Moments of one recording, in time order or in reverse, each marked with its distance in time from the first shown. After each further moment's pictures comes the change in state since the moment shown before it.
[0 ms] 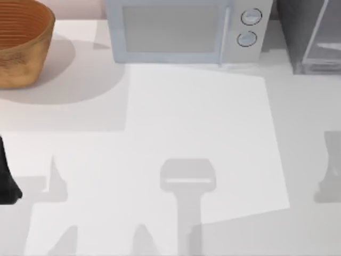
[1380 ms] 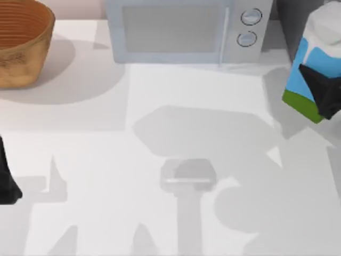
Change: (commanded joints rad) left arm 0.000 0.000 0.000 0.000 0.000 0.000; right arm -0.065 1.782 0.585 1.161 -0.732 0.027
